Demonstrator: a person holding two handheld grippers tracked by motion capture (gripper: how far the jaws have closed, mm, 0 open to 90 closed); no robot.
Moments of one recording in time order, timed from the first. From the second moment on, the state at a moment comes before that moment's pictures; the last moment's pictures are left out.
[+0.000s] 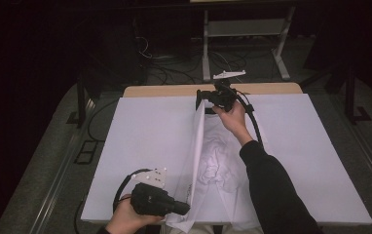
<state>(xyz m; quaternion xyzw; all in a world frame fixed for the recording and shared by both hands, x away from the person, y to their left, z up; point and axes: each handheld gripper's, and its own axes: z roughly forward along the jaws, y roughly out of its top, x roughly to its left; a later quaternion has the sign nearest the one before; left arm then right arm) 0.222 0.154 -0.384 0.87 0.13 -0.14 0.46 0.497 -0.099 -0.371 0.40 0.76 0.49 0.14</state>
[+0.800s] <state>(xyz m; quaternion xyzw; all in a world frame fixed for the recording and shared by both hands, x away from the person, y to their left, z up) 0.230 0.087 -0.381 0.88 0.06 -0.16 0.45 0.492 -0.127 -0.368 0.40 0.76 0.49 0.13</state>
